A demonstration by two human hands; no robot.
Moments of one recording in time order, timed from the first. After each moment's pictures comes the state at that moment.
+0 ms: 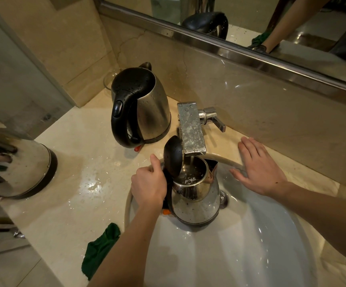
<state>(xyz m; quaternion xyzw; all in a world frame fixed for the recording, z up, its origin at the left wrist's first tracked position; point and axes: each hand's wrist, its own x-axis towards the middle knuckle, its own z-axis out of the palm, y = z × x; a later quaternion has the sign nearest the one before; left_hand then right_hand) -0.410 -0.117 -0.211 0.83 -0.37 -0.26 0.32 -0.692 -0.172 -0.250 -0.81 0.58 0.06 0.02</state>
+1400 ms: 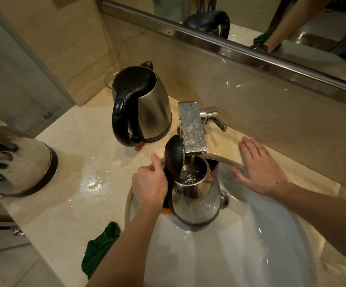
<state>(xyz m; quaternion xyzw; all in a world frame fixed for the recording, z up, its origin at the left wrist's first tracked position) -0.410 -0.117 -0.211 0.83 -0.37 -0.26 0.32 -0.691 -0.172 -0.249 -0.81 0.58 0.06 0.03</state>
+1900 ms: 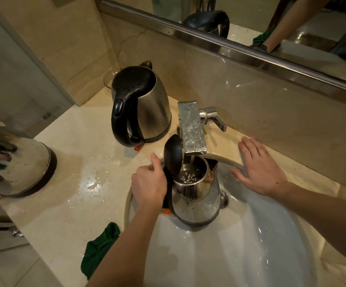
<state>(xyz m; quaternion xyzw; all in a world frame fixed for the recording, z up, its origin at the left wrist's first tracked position) -0.410 -0.118 -0.210 0.83 -0.36 -0.26 0.33 -0.691 -0.172 -0.249 -0.81 0.58 0.05 0.03</state>
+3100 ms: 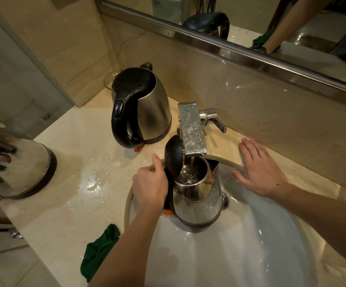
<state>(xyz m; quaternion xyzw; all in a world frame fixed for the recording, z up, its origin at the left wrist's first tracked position) -0.413 -0.119 -0.210 0.83 -0.35 -0.26 0.33 -0.692 -0.172 -0.251 -0.81 0.58 0.06 0.01</state>
